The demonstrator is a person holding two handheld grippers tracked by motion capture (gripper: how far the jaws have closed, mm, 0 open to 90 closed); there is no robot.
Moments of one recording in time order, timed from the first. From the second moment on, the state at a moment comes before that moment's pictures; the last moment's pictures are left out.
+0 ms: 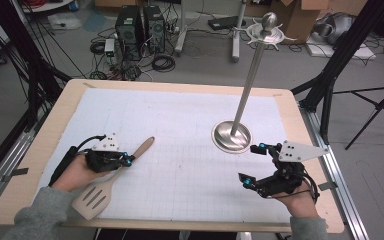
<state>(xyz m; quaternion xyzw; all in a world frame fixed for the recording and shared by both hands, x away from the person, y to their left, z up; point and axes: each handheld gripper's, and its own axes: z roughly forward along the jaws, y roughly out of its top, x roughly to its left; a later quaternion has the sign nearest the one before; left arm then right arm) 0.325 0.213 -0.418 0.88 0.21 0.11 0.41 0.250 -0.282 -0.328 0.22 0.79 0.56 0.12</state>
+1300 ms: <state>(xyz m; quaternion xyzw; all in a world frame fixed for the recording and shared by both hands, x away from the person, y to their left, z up) 0.301 0.225 -0.428 0.92 0.17 0.11 0.33 0.257 -0.277 -0.331 0.21 0.79 0.56 0.11</state>
